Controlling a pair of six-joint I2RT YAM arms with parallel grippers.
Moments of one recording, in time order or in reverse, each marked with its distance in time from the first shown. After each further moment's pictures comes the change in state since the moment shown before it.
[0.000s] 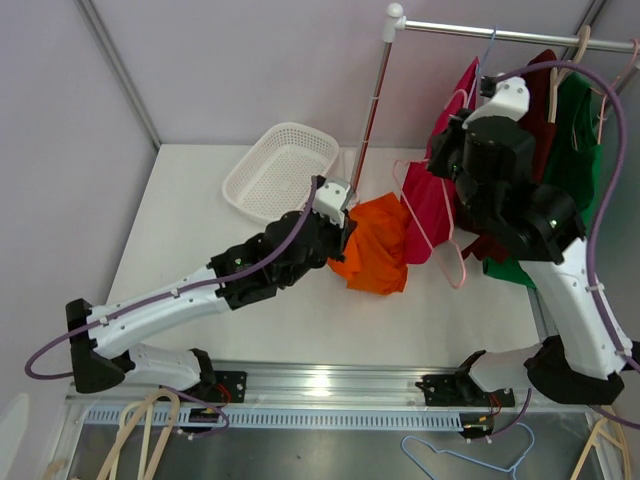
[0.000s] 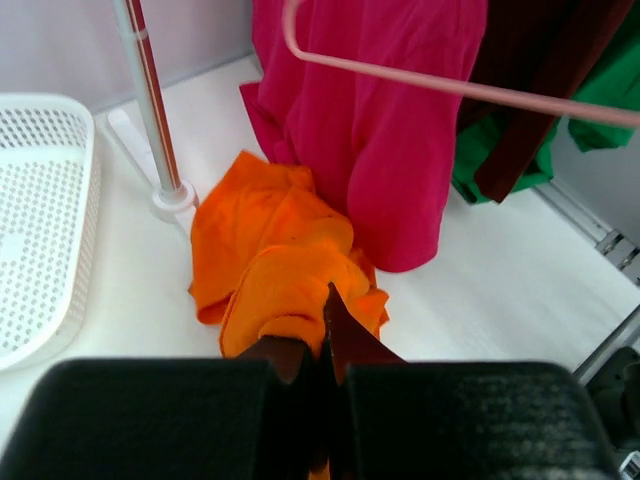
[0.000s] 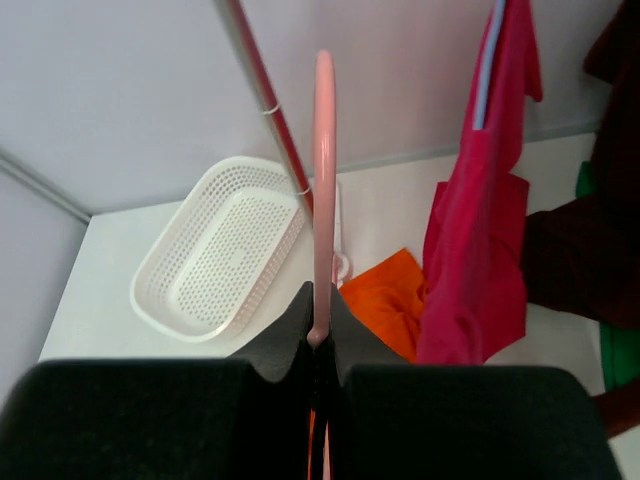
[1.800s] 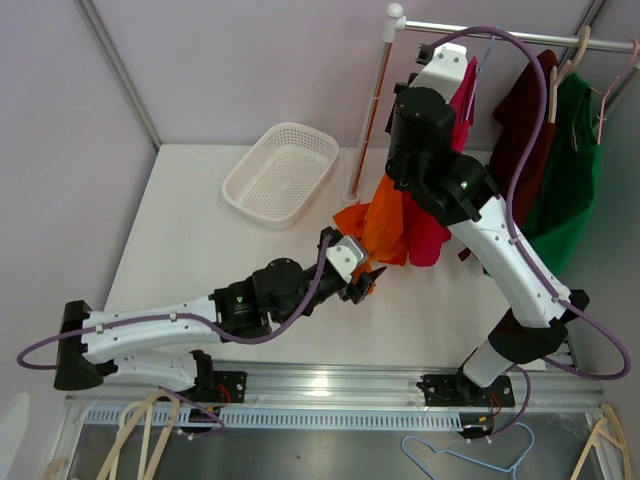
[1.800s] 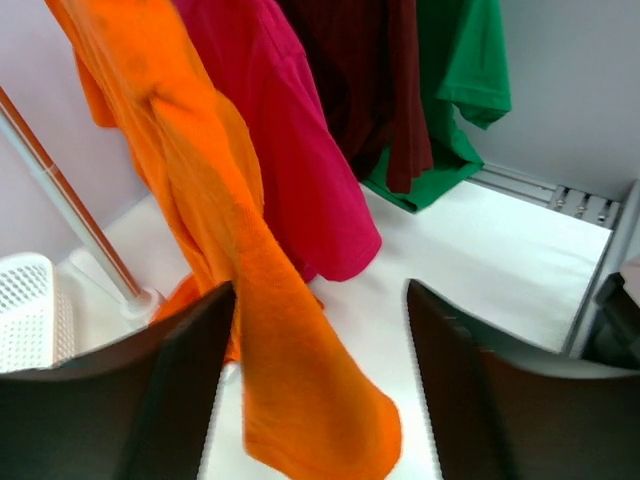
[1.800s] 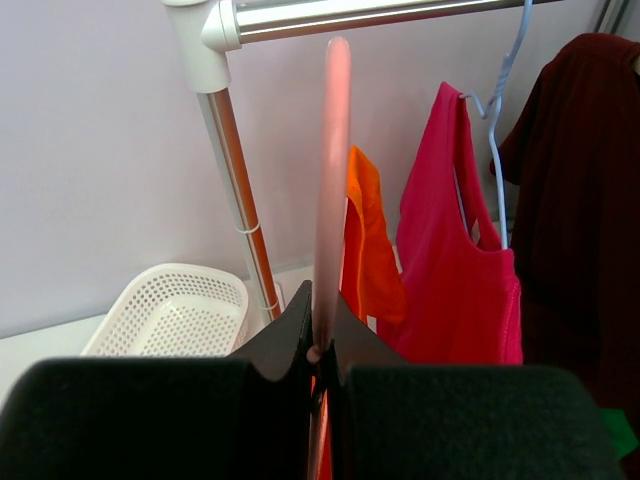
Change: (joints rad) left arm -0.195 -0.119 -0.245 0.367 0.055 0.349; right arm 0.097 0.264 0.128 0.354 0.399 -0.283
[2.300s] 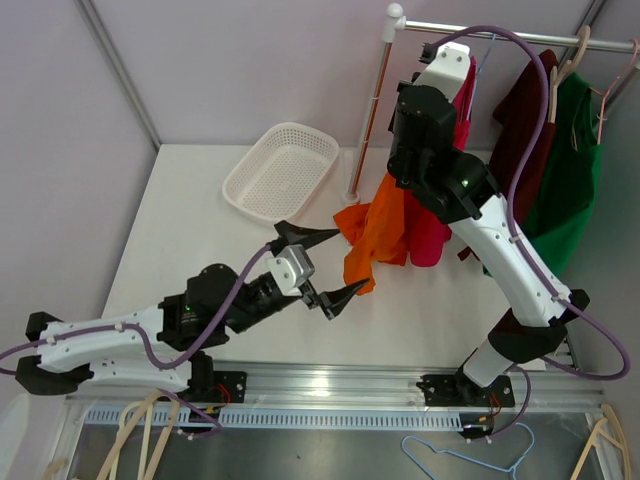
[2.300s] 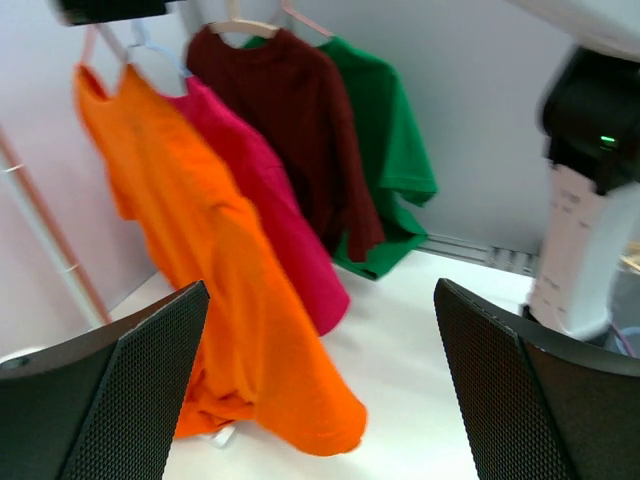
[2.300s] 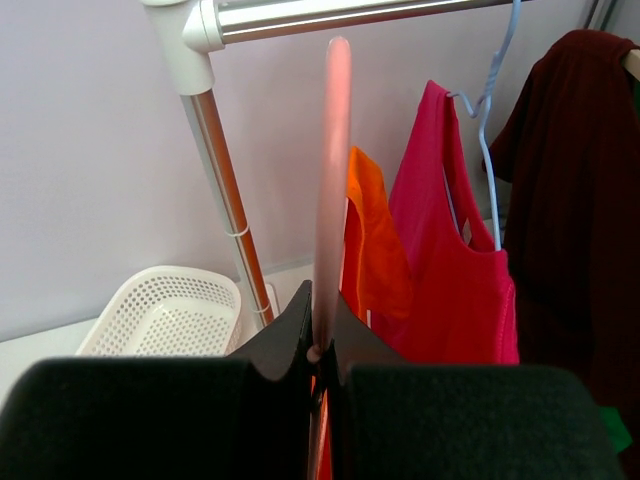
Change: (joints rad) left arm -0.068 -0.210 0.004 -0.029 0.105 0.069; right arm -0.019 0.000 0.000 -0.008 0.000 0.008
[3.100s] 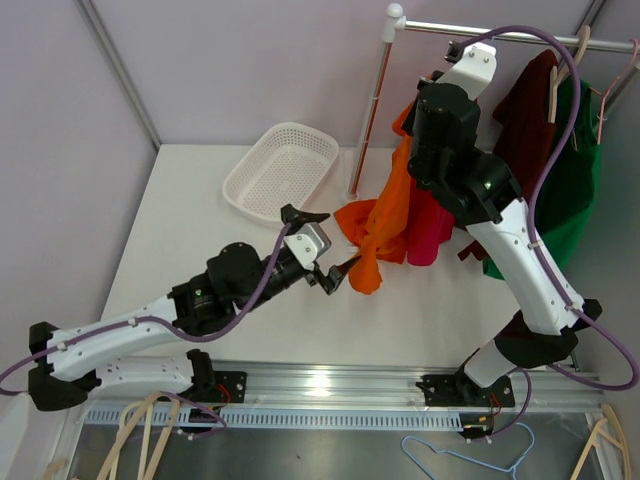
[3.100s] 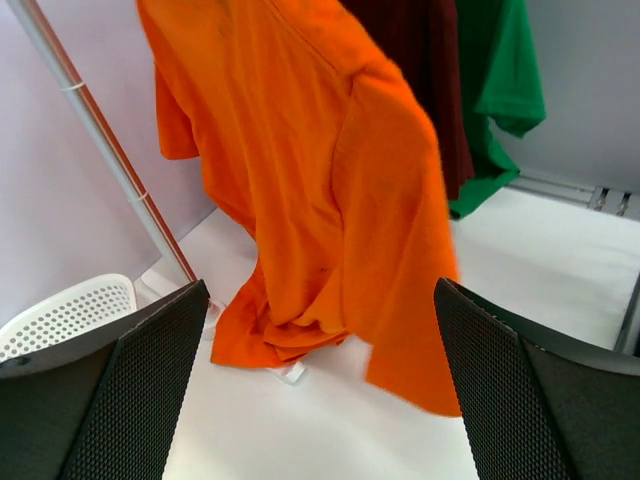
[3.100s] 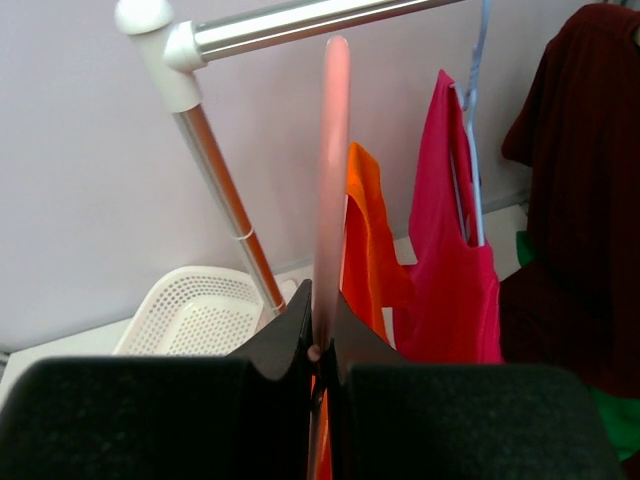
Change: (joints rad) left arm 0.194 0.034 0.011 -0.092 0.024 0.021; right arm -0.058 -0.037 0.014 -0.087 -0.077 0.121
